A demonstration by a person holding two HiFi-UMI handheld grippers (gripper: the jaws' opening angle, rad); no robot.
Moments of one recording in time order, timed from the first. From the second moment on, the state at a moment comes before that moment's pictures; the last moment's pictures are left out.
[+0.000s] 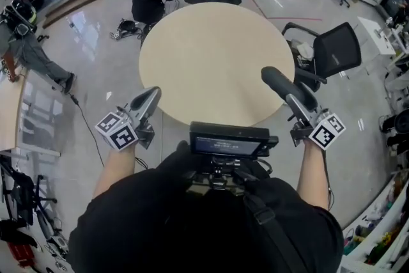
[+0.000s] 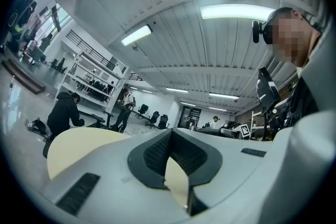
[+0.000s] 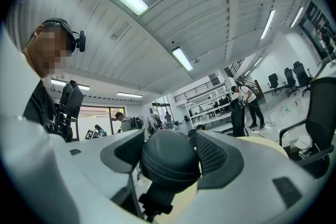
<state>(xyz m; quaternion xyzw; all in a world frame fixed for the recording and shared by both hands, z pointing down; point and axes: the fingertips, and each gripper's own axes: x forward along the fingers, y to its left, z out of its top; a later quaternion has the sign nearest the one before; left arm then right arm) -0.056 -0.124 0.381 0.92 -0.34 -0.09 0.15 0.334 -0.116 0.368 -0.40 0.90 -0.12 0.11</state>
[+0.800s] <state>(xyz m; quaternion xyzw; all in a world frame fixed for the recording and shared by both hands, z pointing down) -0.105 -0.340 0.395 0.95 -0.23 -0.07 0.18 0.259 -0.252 0.370 -0.50 0.85 -0.13 0.10</state>
